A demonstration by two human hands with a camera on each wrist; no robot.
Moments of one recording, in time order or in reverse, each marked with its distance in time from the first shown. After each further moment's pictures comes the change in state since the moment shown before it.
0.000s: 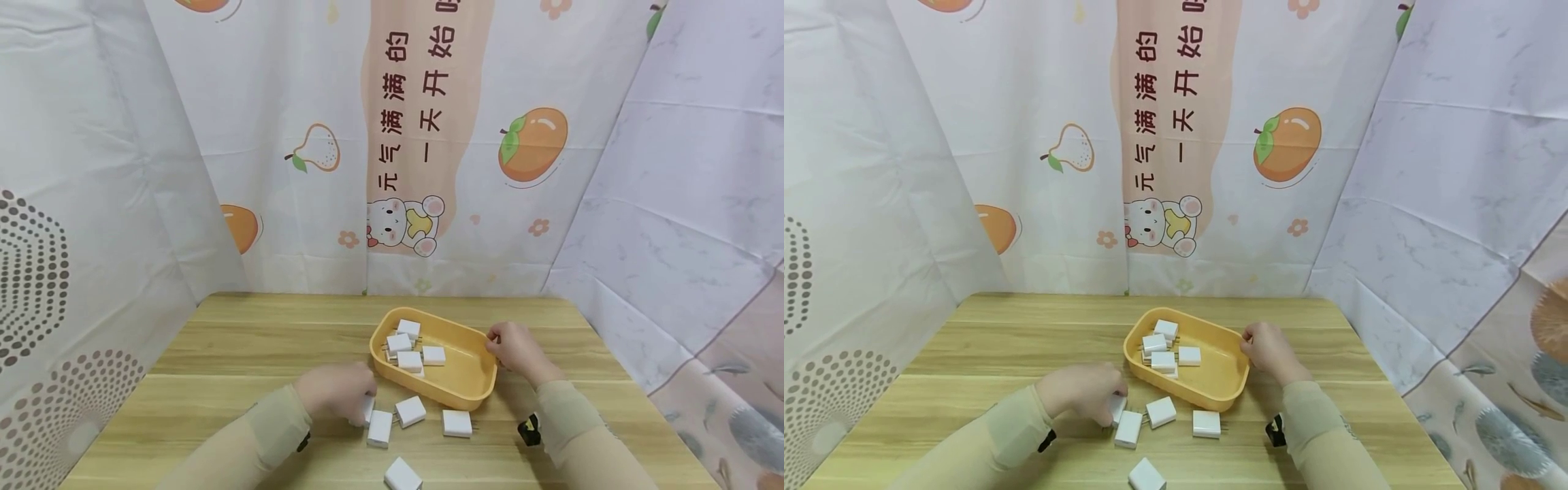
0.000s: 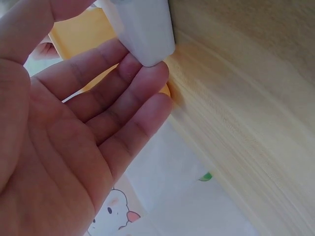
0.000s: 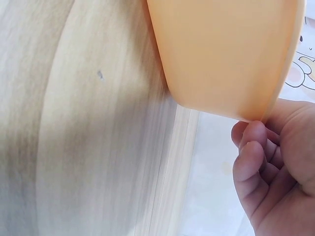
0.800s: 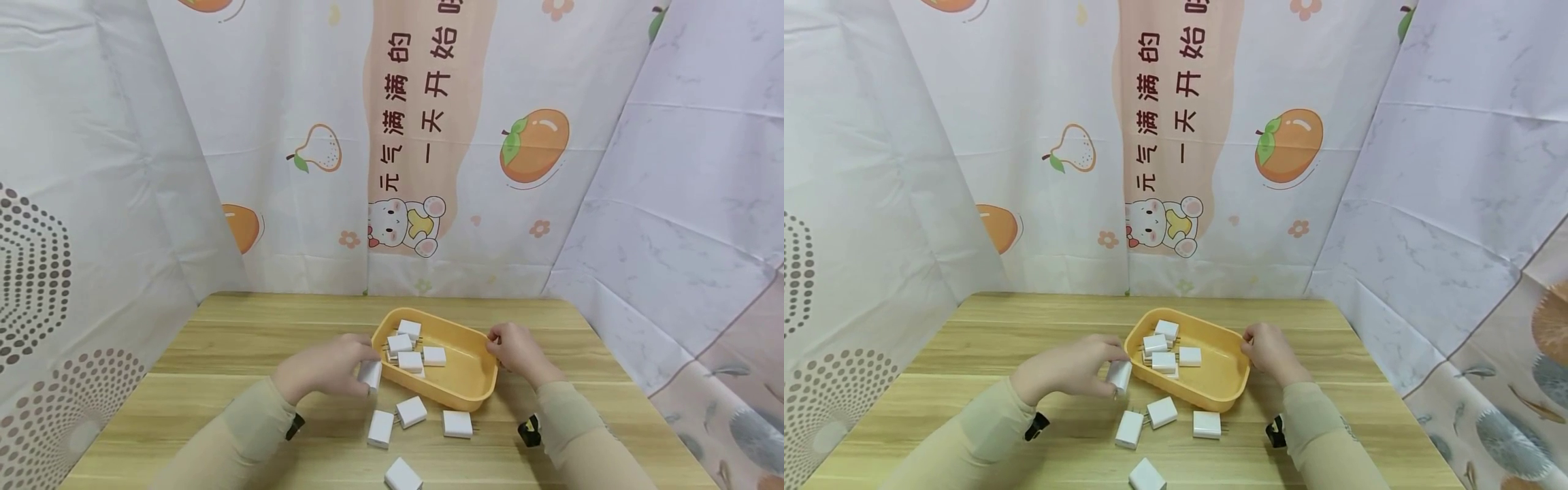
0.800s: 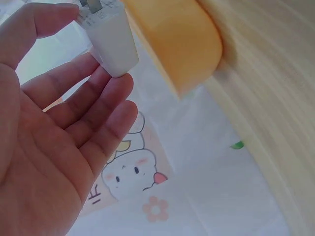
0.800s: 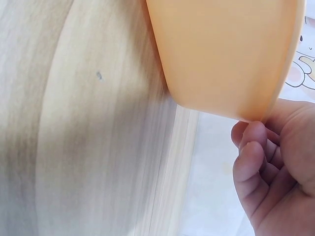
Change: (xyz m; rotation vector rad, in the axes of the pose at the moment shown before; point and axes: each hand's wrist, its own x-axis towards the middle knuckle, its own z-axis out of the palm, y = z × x) left_hand -0.012 -0.015 -0.036 -0.135 0.236 0.122; right_hand -0.001 -0.001 0.000 0.010 -0.001 -0.004
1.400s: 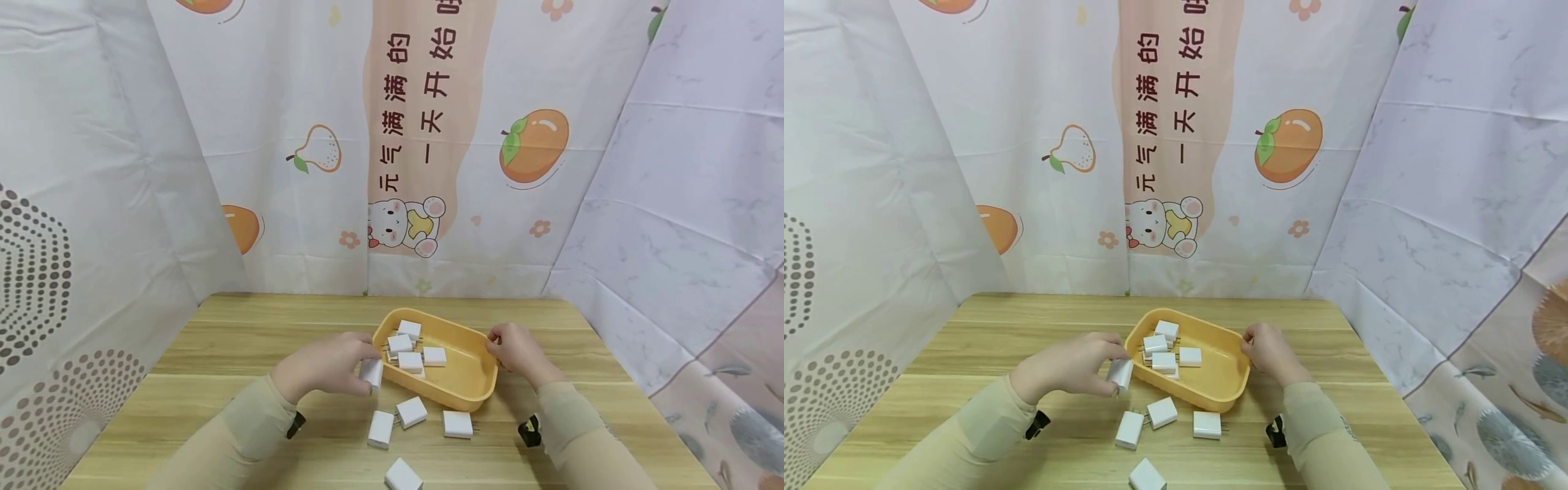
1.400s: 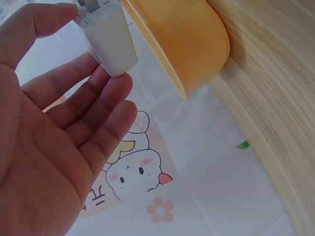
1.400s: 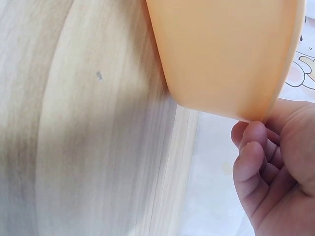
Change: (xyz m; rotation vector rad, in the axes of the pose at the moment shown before) left_hand 0.001 0.004 -0.007 0.030 0.015 0.011; right_hand 0.000 0.001 -0.001 0.000 0.005 -0.012
